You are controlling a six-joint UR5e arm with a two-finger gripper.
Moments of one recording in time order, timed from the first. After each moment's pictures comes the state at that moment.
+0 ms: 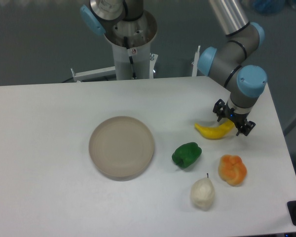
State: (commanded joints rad) arm 2.63 -2.07 -1.77 -0.86 1.64 1.58
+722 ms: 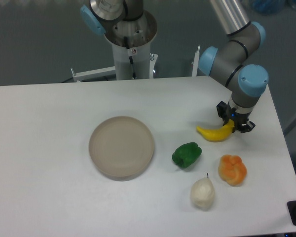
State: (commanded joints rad) arm 2.63 -2.06 -1.76 -0.86 1.64 1.59
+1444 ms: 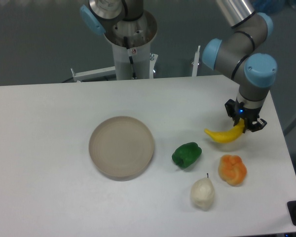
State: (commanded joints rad) arm 2.60 -2.01 -1.64 -0.89 1.56 1.57
